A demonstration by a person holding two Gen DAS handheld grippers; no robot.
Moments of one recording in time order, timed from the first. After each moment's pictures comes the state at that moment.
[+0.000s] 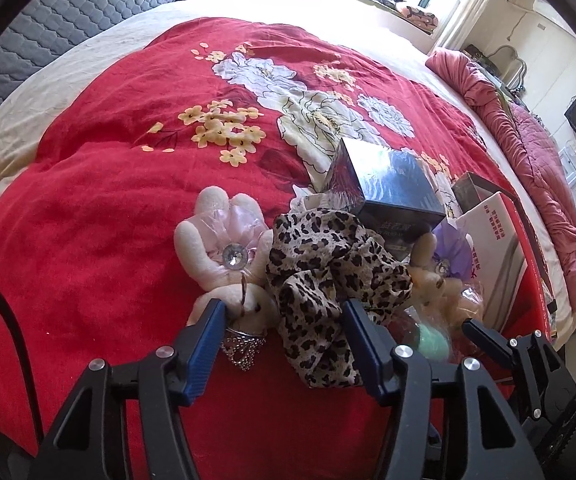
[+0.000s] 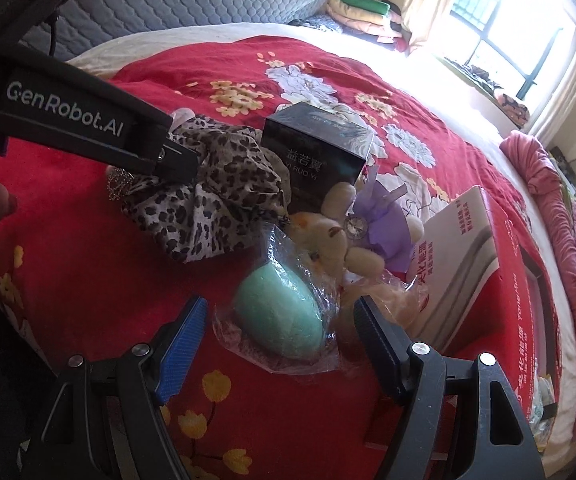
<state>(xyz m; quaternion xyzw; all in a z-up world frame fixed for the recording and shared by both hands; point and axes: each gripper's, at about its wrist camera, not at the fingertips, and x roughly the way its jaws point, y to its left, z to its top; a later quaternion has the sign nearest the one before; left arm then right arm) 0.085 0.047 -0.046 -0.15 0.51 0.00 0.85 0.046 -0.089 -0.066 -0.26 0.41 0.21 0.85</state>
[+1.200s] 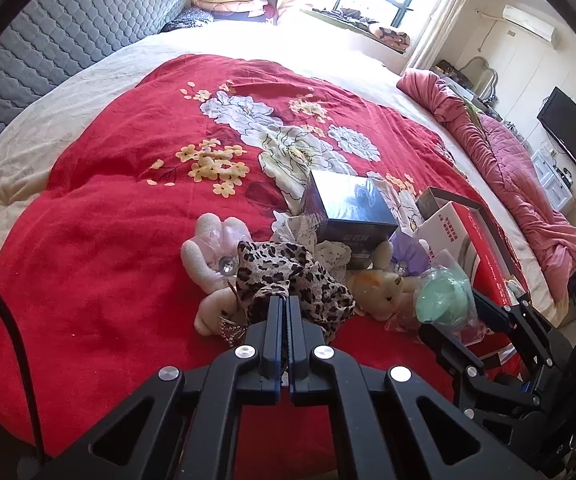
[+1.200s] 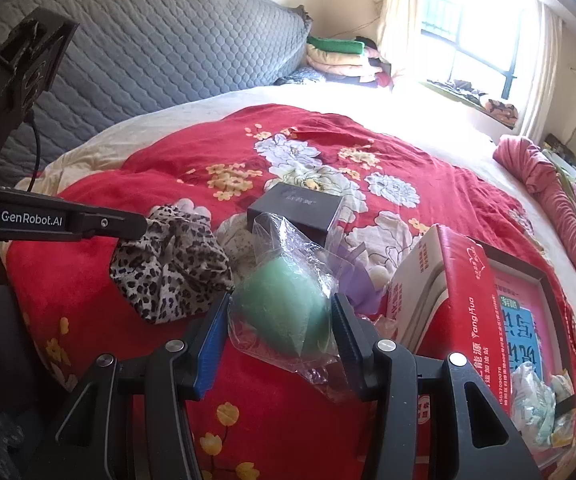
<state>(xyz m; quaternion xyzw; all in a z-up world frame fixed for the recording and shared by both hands) 0.052 0.052 -0.009 -0.15 0.46 -0.04 0.87 0.040 -0.121 -0.013 -0.15 0.33 0.24 0.90</state>
